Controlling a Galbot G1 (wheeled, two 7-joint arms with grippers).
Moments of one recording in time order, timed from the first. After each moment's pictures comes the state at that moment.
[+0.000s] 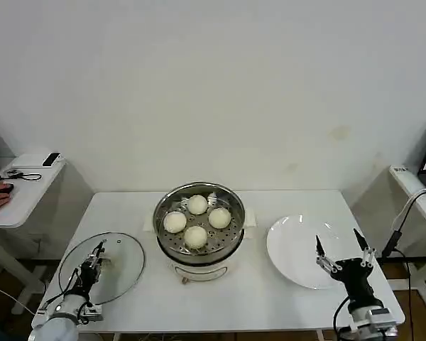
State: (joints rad) left arm 1.32 -1.03 -0.52 -1.45 1.13 -0.03 -0.23; right arm -1.65 1.40 0.79 2.19 0.00 0.03 -0.10
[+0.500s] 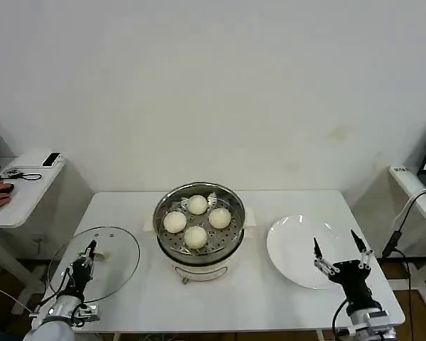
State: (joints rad) left arm 1.40 -1.05 -0.59 -1.61 1.11 0.04 -0.22; right arm -1.67 1.39 0.78 2.19 -0.01 0.04 -0.11
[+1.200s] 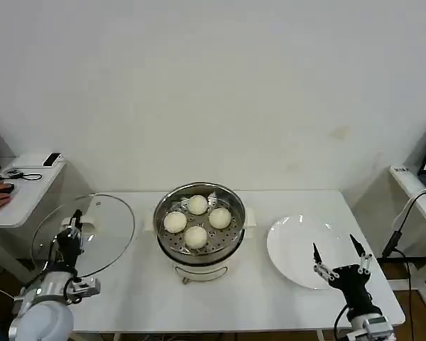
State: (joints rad) left arm 1.43 -0.98 -0.61 -1.99 1.02 0.33 -0.01; right arm -1.70 1.39 0.78 2.18 -0.04 0.08 -0.11
